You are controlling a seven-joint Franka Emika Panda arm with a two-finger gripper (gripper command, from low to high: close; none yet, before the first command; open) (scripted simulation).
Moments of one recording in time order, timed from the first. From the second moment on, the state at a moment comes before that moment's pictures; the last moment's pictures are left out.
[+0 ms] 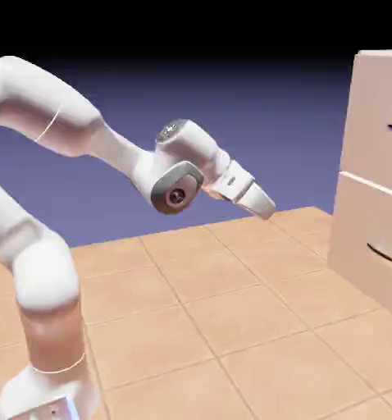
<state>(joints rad) 0.03 -0.53 -0.04 -2.78 0.05 3.03 0.69</state>
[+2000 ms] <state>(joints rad) 0.89 1.50 -1.84 -1.39 2.66 2.56 -1.83</state>
